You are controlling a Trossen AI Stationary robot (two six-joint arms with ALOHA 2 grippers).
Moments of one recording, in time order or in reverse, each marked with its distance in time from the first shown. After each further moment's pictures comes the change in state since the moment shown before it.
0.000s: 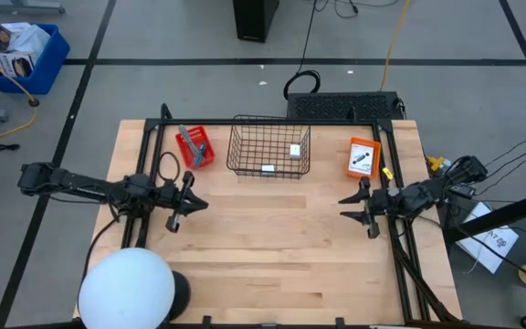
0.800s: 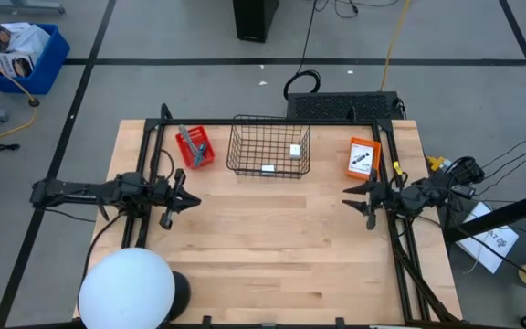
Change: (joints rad) left arm 0.052 -0.419 0.000 -0.486 0.002 -0.019; right arm 0.000 -0.062 0.087 -0.310 0.200 0.094
